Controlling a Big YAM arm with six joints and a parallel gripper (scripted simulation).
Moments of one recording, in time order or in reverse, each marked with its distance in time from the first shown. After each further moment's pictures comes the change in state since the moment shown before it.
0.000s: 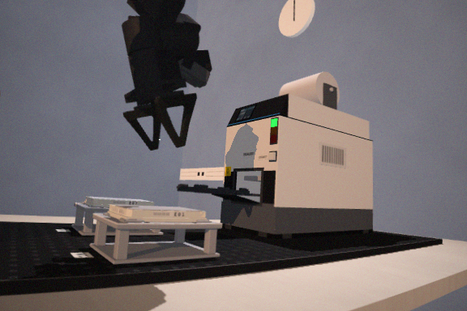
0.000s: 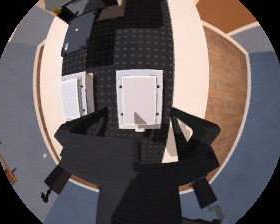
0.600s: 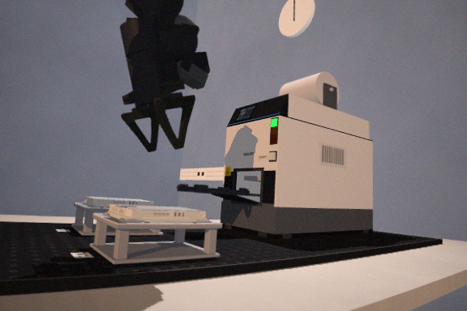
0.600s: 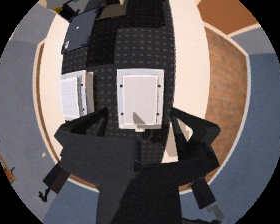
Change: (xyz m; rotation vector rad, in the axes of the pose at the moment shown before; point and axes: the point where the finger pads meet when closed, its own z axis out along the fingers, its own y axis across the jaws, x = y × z) arm 0.003 0.002 0.002 -0.001 0.000 -0.014
